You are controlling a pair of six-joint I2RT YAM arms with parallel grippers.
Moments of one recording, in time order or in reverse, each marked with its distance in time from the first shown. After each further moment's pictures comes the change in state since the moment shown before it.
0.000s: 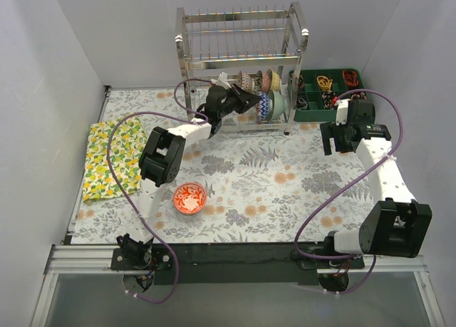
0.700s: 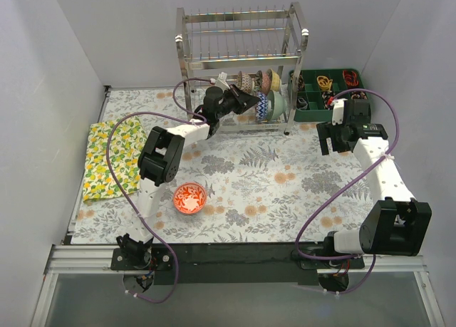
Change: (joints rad) left arm 0.018 0.002 -0.027 0.051 0.062 0.045; right arm 0.033 0.008 0.000 0.007 0.010 -0.001
